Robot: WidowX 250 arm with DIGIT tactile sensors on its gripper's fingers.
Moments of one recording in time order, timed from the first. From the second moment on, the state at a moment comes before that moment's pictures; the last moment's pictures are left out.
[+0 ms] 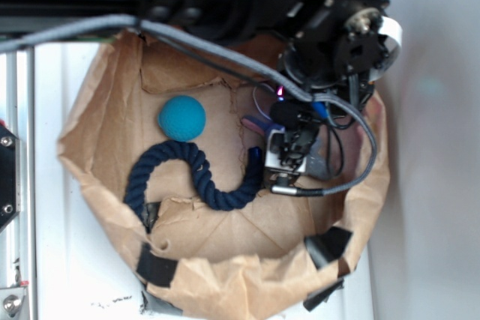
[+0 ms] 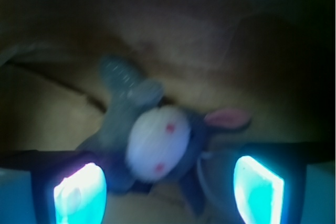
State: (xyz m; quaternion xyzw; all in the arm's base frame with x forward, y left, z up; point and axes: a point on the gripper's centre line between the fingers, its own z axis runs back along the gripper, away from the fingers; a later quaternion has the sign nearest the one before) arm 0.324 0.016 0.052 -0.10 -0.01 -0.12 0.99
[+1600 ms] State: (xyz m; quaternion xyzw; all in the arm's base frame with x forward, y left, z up) arm 0.331 0.012 0.037 -0.10 -0.04 -0.10 0.99
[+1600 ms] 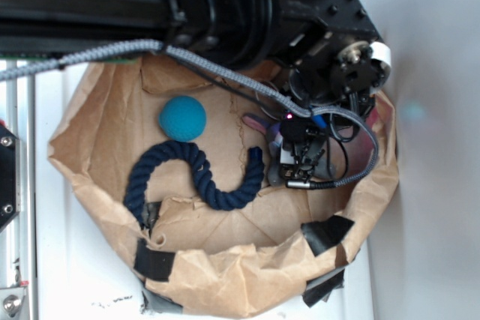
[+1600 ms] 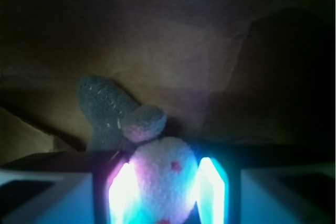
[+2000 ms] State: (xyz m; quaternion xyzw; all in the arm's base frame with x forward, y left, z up) arm 0.298 0.032 0.073 -0.12 0.04 -0.13 0.98
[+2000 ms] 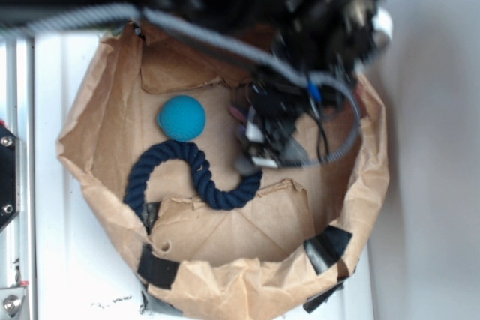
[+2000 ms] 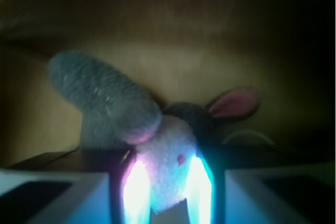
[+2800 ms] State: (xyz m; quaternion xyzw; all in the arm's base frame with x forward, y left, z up) arm 0.289 0.044 0.130 -0.15 0.01 -0.14 0.98
